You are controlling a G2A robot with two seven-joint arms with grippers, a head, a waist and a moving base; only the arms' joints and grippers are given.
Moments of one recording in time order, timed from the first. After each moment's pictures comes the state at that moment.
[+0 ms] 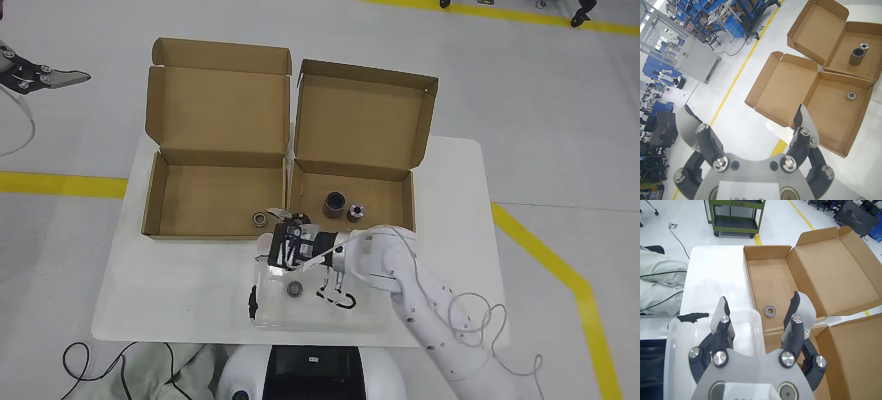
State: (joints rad) left arm 0.47 -0.15 -1.01 -1.52 0.83 -0.88 -0.12; right arm -1.18 -1.44 0.93 -1.69 -1.50 -0.80 0.31
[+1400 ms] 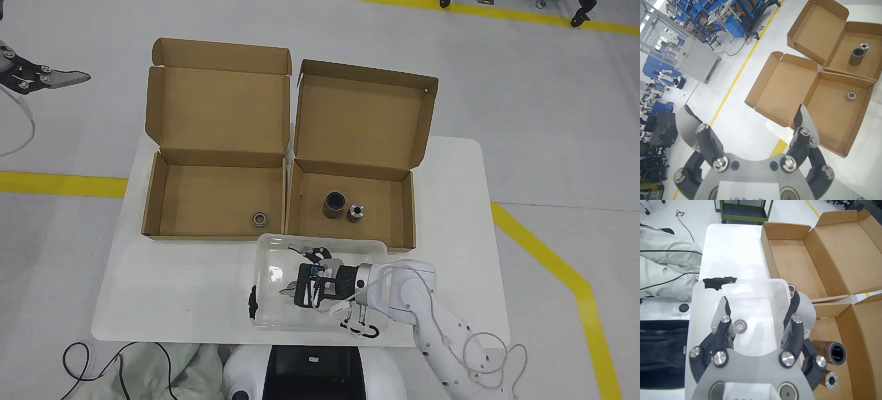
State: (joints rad) left arm 0.47 -0.15 -1.01 -1.52 0.83 -0.88 -0.12; right arm -1.36 -1.37 1.00 -1.76 -1.64 -0.89 0.20
